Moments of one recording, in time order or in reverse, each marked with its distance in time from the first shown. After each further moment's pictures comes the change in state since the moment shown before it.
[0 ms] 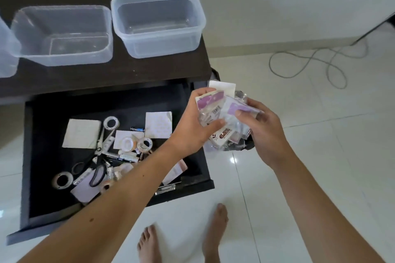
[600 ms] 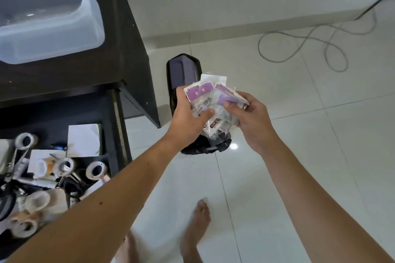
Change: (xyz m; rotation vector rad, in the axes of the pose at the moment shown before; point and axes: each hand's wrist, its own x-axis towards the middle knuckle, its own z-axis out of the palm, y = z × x) left_hand 0.120 -0.067 0.134 0.087 0.187 -0.206; right_hand 0.120 0.040 -0.144 0.061 0.016 0.110
